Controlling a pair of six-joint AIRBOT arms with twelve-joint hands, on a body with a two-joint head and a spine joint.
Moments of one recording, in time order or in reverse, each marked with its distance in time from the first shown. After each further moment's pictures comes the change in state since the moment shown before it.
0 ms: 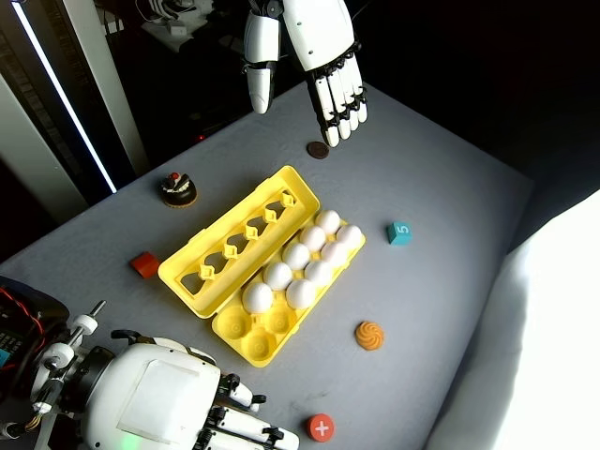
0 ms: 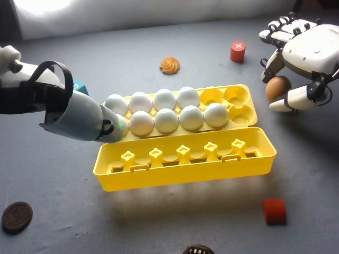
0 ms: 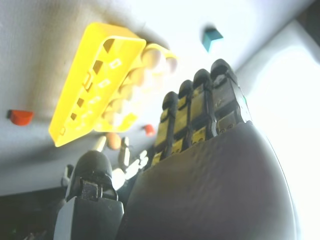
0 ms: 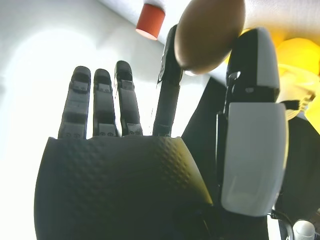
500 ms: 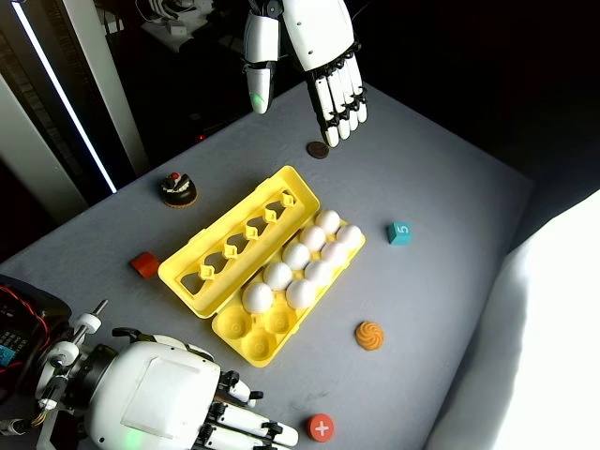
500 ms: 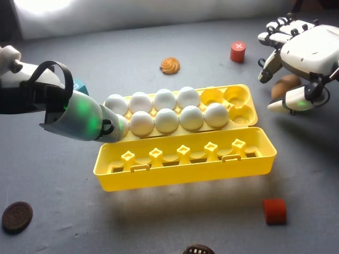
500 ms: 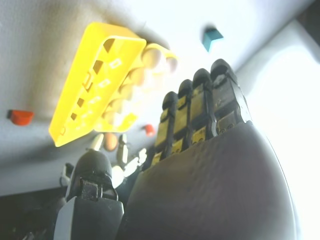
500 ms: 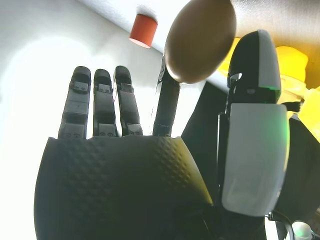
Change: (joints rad) left arm 0.000 0.000 0.000 0.000 0.000 0.000; right arm 0.000 -0.008 0.000 0.000 0.001 0.000
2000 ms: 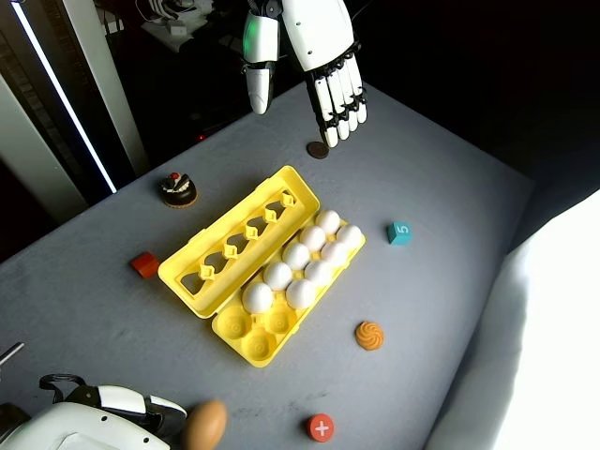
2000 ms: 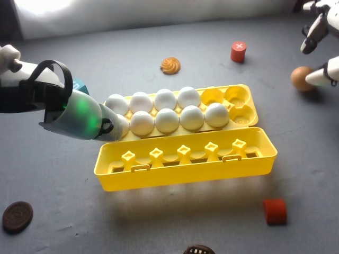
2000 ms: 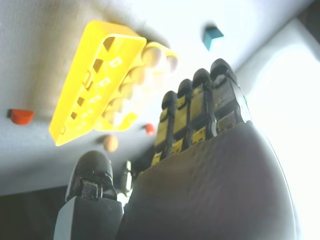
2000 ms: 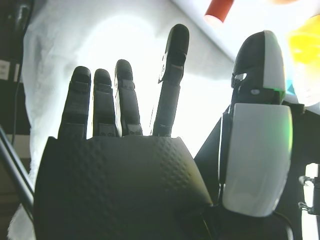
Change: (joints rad) left arm -0.001 0.000 0.000 0.008 0.001 0.000; right arm 0.054 0.168 -0.038 0.039 -0.053 -0.016
